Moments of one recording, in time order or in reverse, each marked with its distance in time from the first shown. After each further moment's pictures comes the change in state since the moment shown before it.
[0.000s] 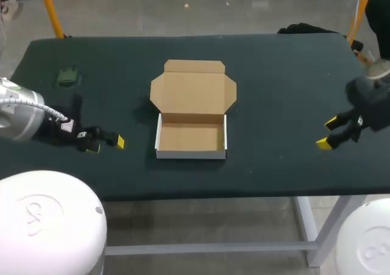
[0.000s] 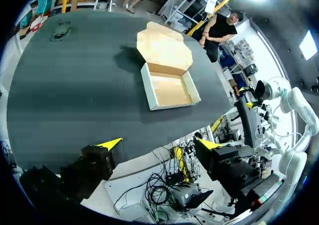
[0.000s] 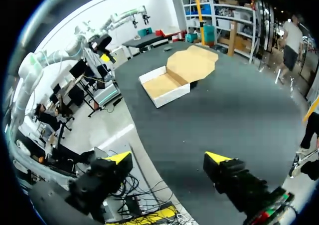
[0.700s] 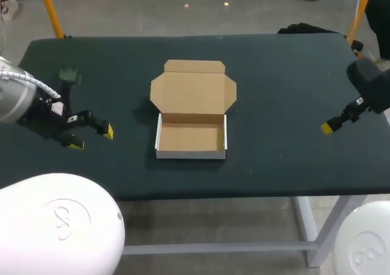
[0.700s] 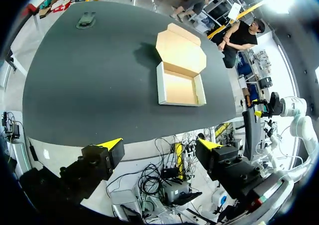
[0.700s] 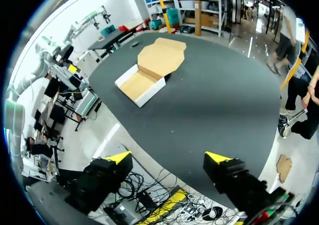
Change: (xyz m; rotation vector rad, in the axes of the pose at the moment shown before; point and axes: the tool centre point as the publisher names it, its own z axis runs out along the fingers) left arm 0.012 -0.001 -0.046 -0.057 -0.110 -0.172; right arm 0.004 0.015 -0.043 0.134 -0.169 0.266
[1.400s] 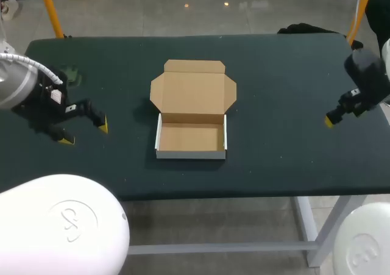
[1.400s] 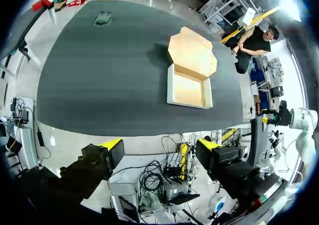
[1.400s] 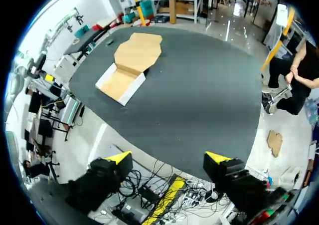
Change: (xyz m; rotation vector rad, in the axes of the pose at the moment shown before) left arm 0.006 0.000 -0.027 -0.014 -0.114 -0.091; right arm -0.004 -0.002 -0.018 0.099 -0.150 0.167
